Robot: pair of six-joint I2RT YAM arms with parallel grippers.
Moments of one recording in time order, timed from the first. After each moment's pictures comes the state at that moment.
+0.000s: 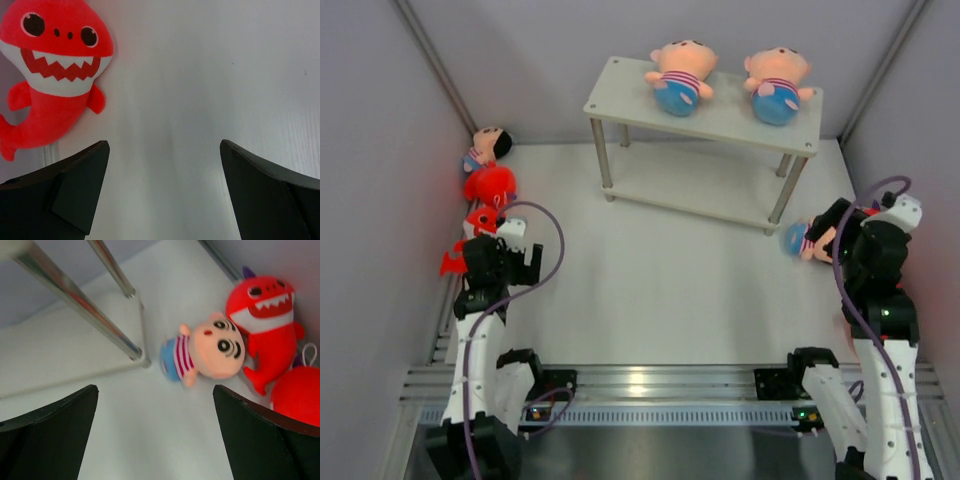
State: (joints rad) left arm 0.21 0.72 0.52 -0.36 0.18 0.32; right arm -0.04 0.61 1.00 -0.63 0.25 0.37
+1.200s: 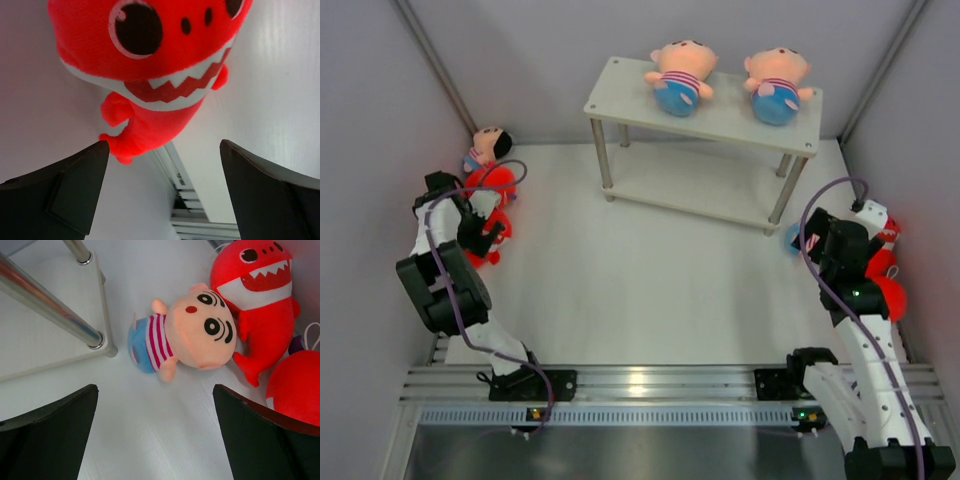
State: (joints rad) left arm 0.43 1.70 1.34 -0.82 -0.01 0.82; right arm 0.02 0.70 0.70 -0.46 0.40 0.36
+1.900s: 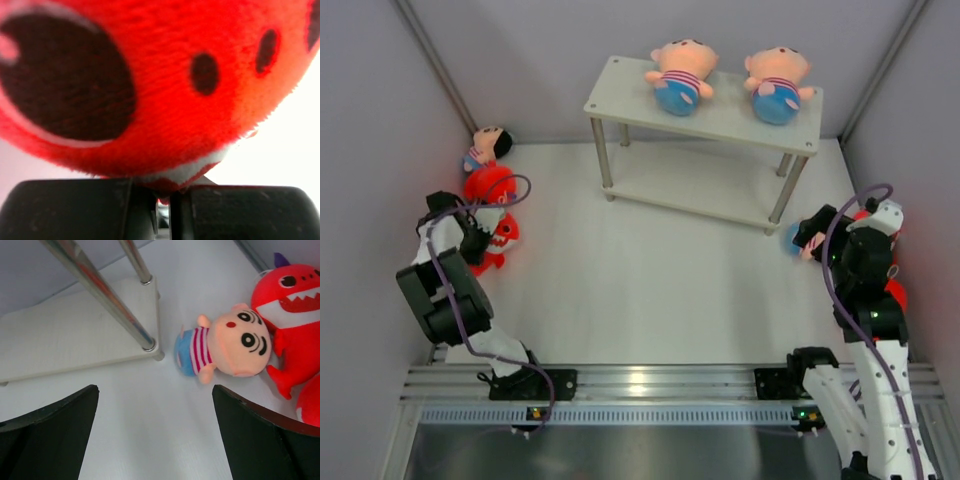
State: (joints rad) left arm 0.50 1.69 1.15 -0.67 0.10 0.92; right arm 0.02 0.59 0.81 -0.55 0.26 0.40
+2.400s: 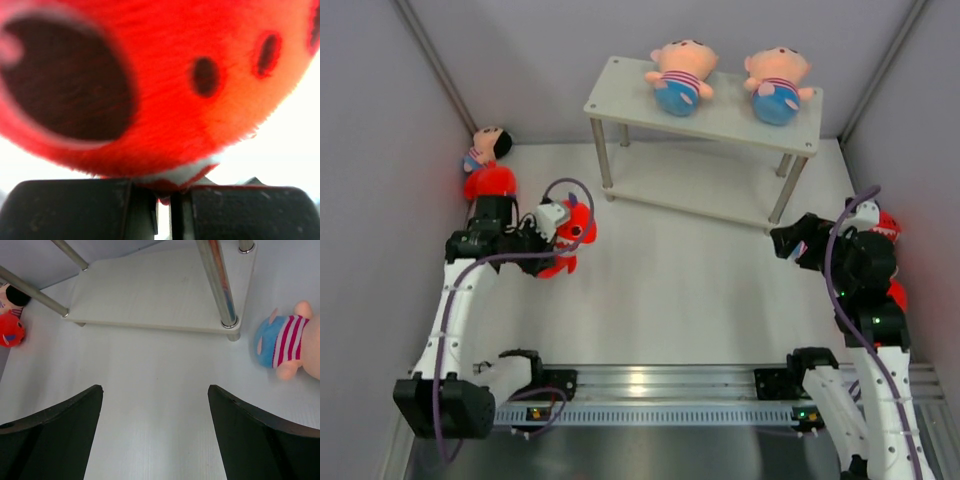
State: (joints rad) left arm 0.04 1.06 1.09 -1.03 0.46 0.64; right arm 0.02 0.56 0.82 -0.56 -0.16 0.40
